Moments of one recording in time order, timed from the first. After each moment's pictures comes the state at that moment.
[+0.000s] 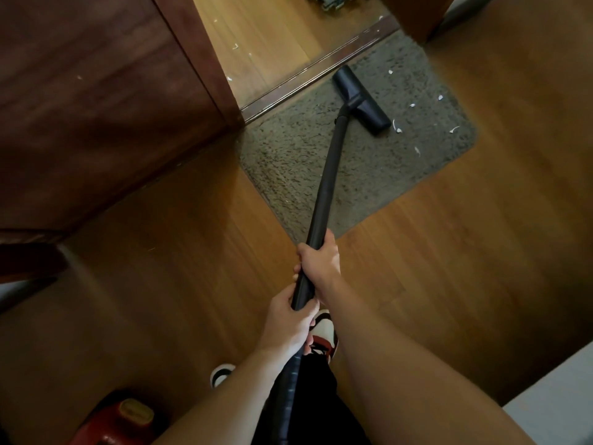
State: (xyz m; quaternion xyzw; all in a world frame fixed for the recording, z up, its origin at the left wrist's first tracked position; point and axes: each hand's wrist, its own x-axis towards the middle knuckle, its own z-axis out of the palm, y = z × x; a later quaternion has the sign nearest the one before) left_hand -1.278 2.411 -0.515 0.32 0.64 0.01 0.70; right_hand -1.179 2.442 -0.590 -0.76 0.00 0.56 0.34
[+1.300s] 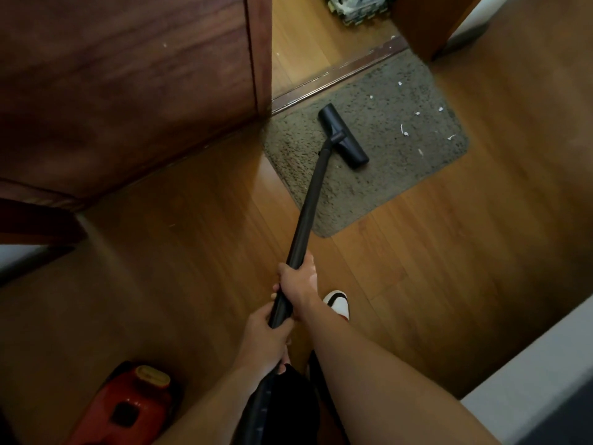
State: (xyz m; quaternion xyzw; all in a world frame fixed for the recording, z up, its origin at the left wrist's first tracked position) left_hand -1.431 2.364 -0.480 0.31 0.64 -0.02 0.70; right_hand -1.331 2.393 -0.550 -0.76 0.01 0.57 0.30
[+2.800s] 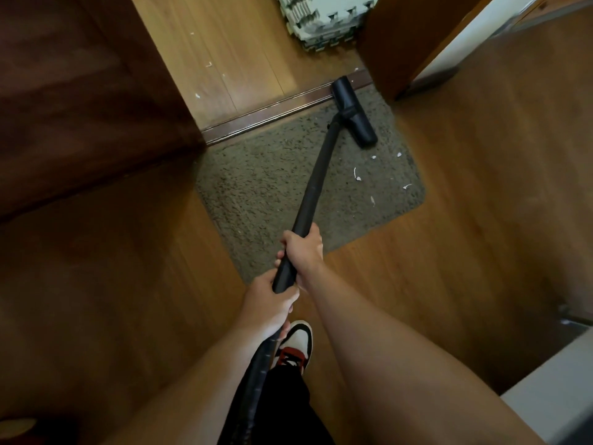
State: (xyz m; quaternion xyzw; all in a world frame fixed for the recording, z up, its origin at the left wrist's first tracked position) left_hand -1.166 2.501 -0.520 0.33 0.63 0.00 0.71; right_hand -1.066 2.536 -0.571 -0.76 0.02 0.56 0.34
